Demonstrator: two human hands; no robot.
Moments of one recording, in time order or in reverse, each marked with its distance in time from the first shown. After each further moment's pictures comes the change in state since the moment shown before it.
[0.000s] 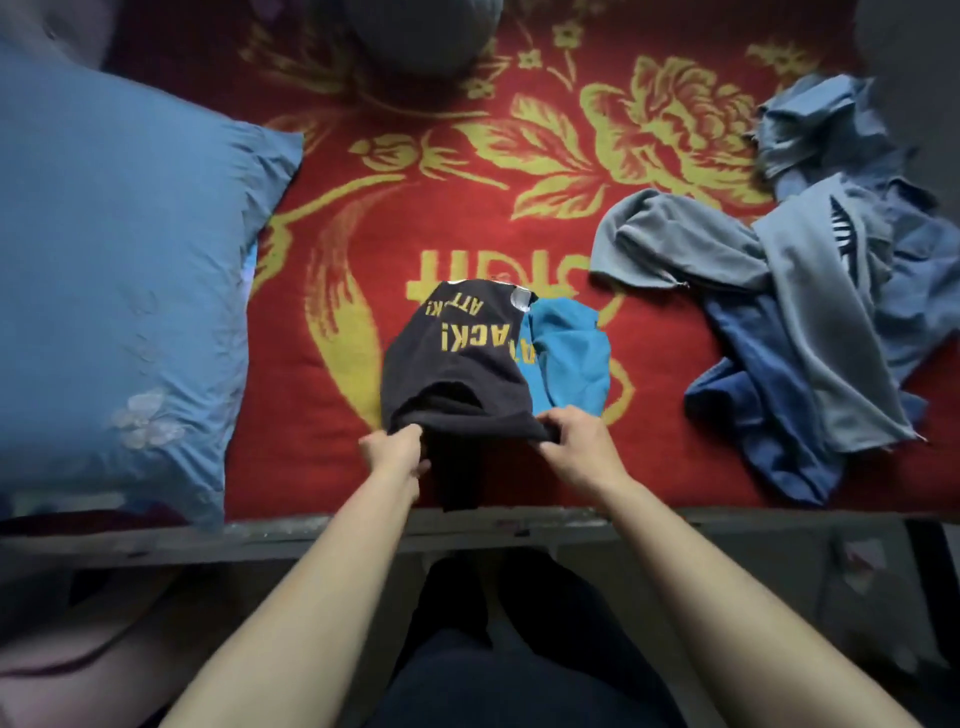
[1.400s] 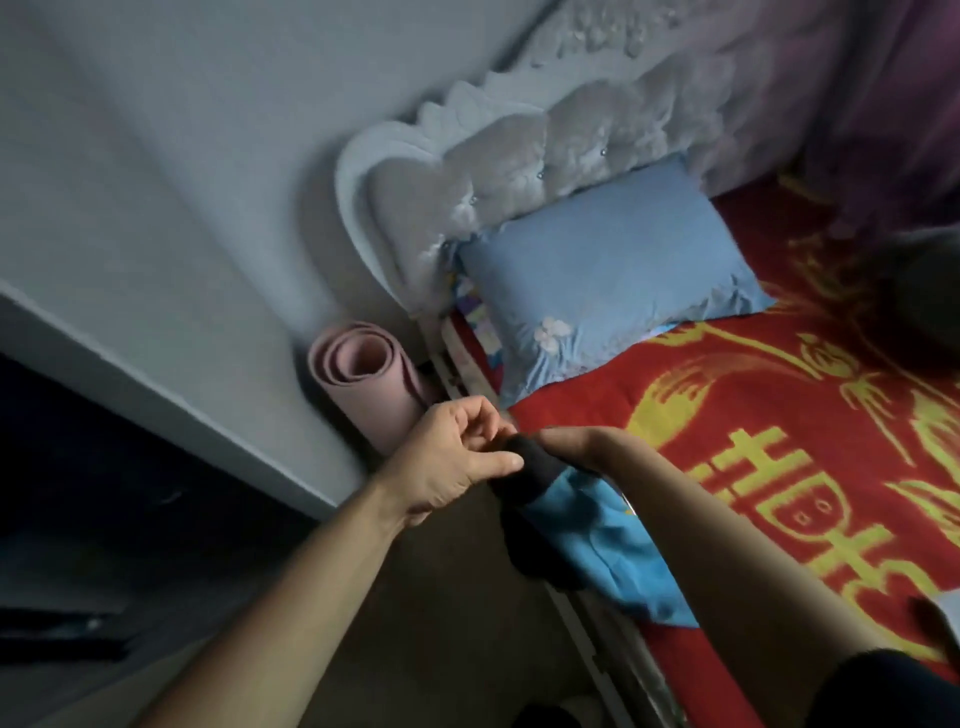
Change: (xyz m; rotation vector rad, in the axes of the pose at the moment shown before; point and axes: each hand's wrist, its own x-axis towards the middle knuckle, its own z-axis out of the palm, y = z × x) left_hand -0.329 -0.102 -0.211 -0.333 0.137 0.728; right_hand -0.157 -0.228 0.037 -0.492 -1.288 -0.539
